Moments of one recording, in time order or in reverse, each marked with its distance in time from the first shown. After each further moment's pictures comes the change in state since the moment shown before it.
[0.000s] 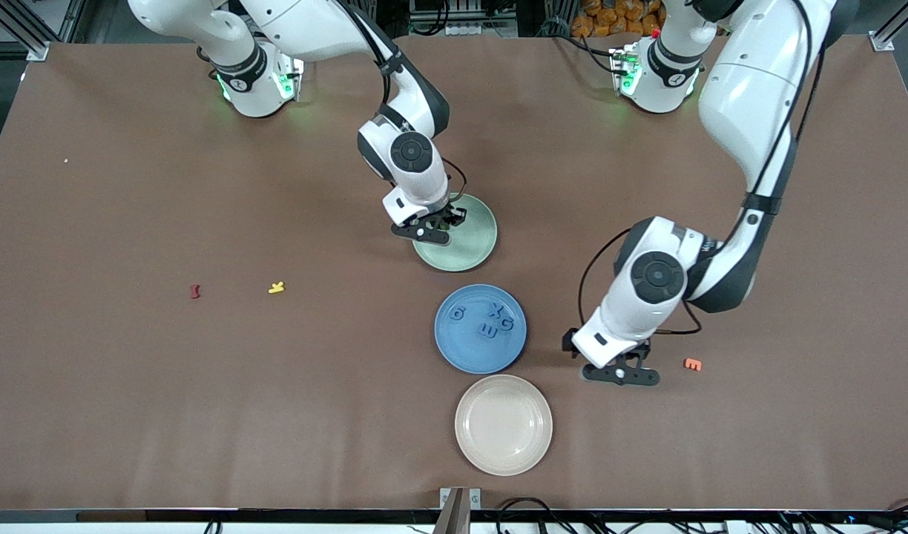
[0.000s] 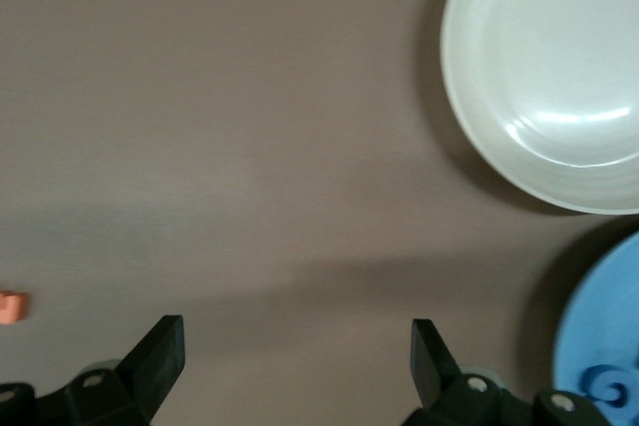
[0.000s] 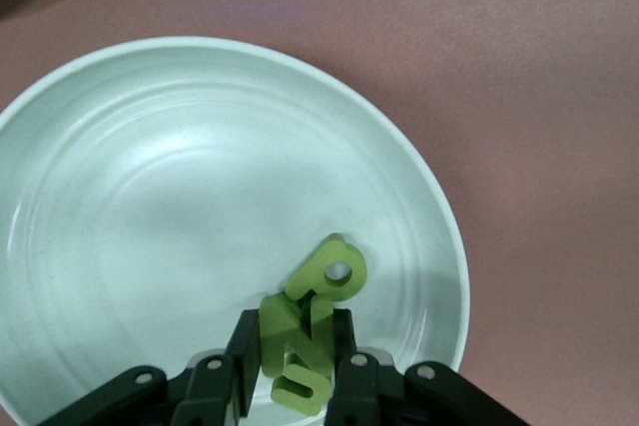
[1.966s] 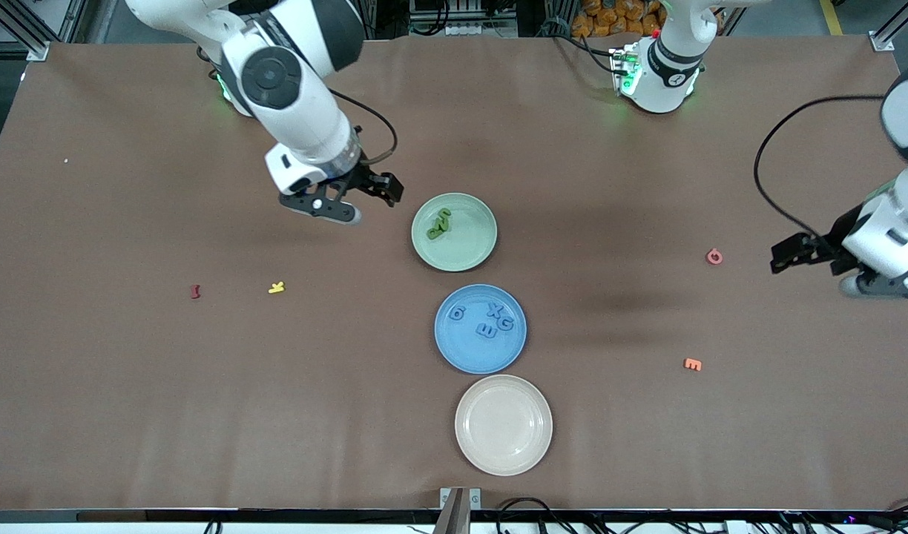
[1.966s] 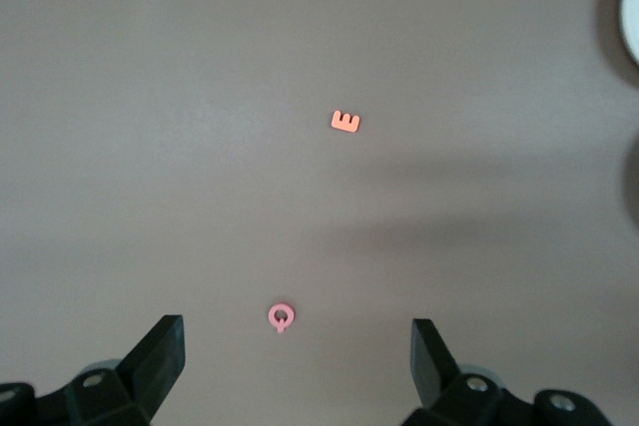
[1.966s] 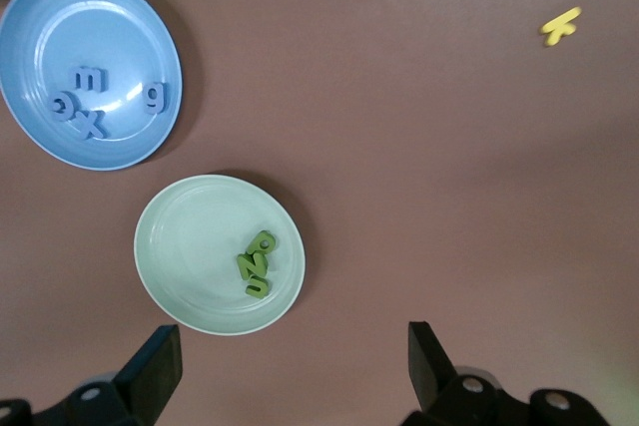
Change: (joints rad) left arm 0.127 -0.600 0.307 -0.250 -0.318 -0.407 0.463; right arm -0.266 -0.441 0.022 0.086 -0.003 -0.552 -0.111
